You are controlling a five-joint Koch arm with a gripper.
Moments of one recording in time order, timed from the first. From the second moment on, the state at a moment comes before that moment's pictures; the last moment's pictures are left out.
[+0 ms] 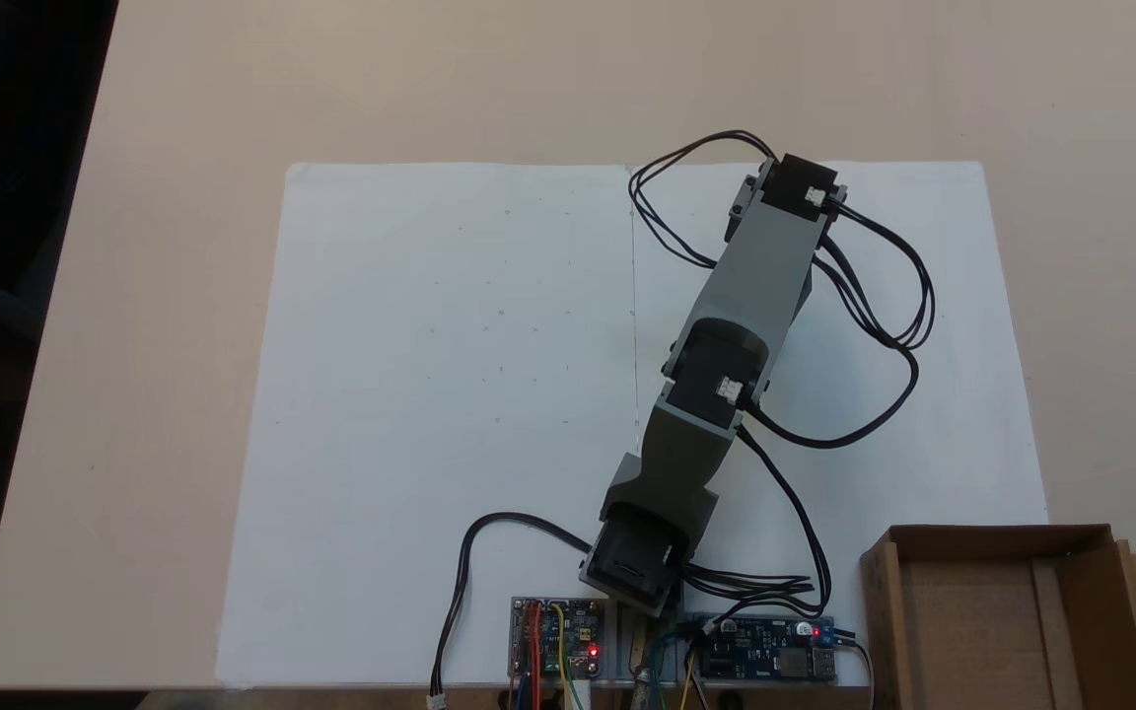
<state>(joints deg) 25.0 77.4 89.8 52.2 -22.4</state>
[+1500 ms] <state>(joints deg) 27.8 70.2 89.8 47.9 -27.0</state>
